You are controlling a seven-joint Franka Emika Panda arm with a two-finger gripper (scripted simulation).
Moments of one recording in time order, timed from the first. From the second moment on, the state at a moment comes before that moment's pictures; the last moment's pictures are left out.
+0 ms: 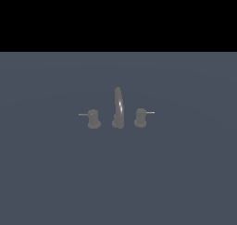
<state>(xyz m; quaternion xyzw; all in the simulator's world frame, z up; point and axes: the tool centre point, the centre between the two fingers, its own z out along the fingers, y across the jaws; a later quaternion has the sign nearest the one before) -0.249 0.021 0.465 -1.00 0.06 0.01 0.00</state>
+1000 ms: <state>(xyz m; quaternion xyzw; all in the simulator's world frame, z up) -0.193 0.095 0.350 -0.97 0.26 0.01 0.00</state>
